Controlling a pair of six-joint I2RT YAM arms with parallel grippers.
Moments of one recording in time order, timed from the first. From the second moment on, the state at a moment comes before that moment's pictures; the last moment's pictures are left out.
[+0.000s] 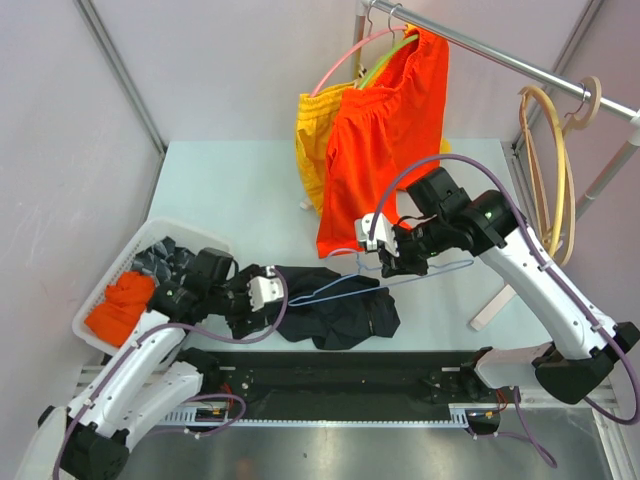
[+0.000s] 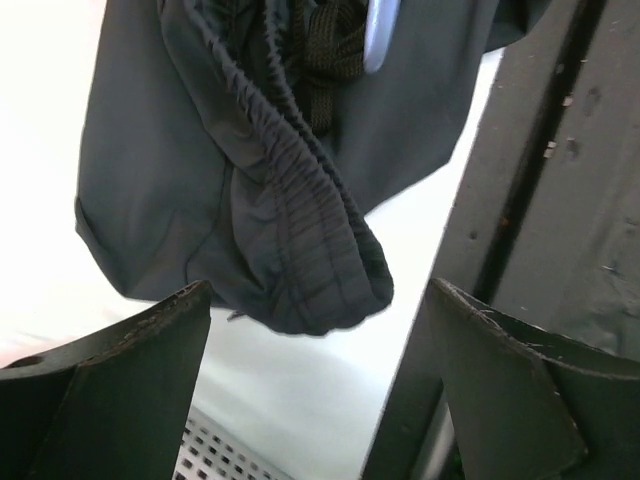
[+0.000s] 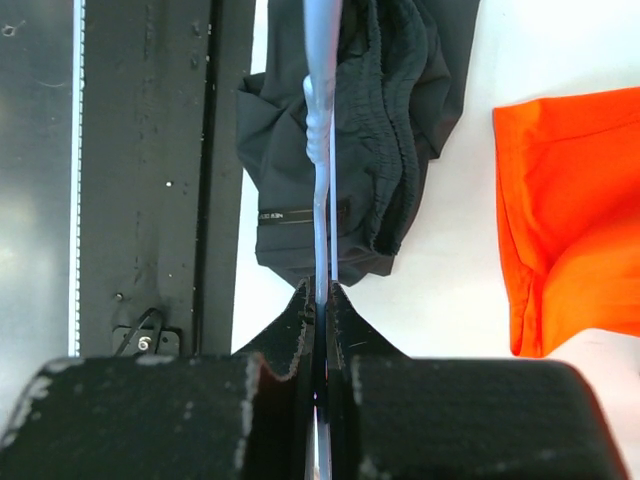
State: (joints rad) left arm -0.41 0.77 0.68 -0.93 0.46 0.80; right arm 0.68 1.30 1.59 -1.33 -0.58 -0.87
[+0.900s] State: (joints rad) left arm -0.50 0.79 0.83 -0.80 0.24 0.63; right arm 0.69 1.30 1.59 -1.16 -0.51 -1.03
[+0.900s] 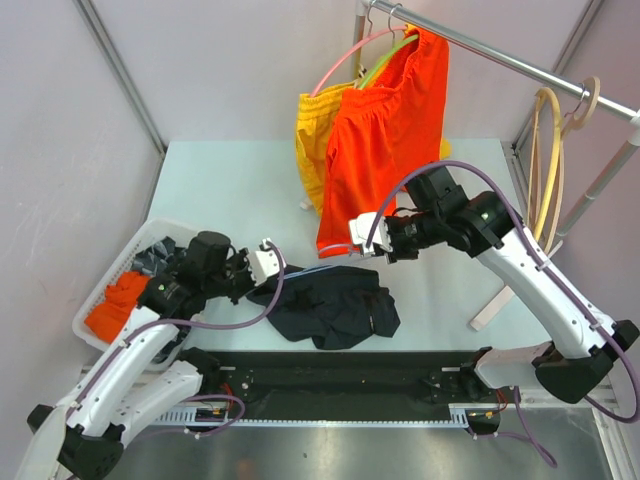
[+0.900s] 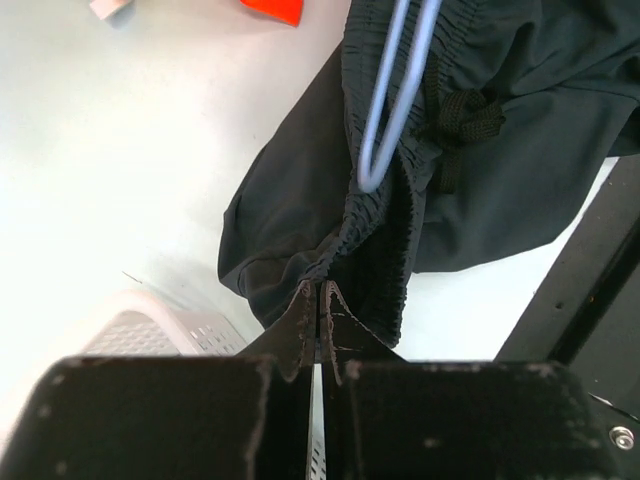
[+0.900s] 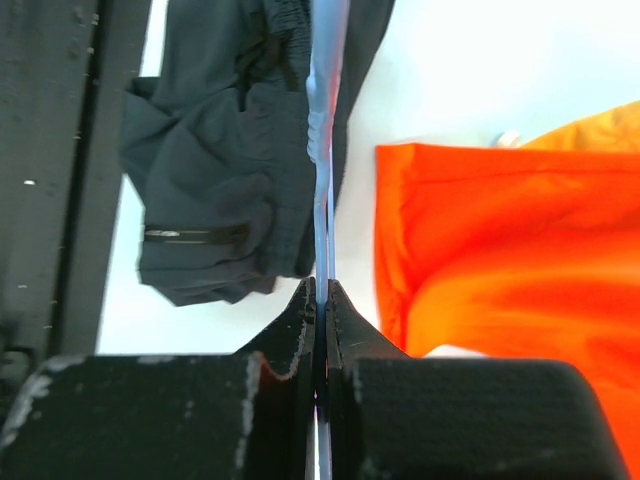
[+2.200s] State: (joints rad) left arm -0.37 1.08 0.99 -0.78 0.29 0.41; right arm 0.59 1.23 1.57 -1.16 -0.58 -0.87
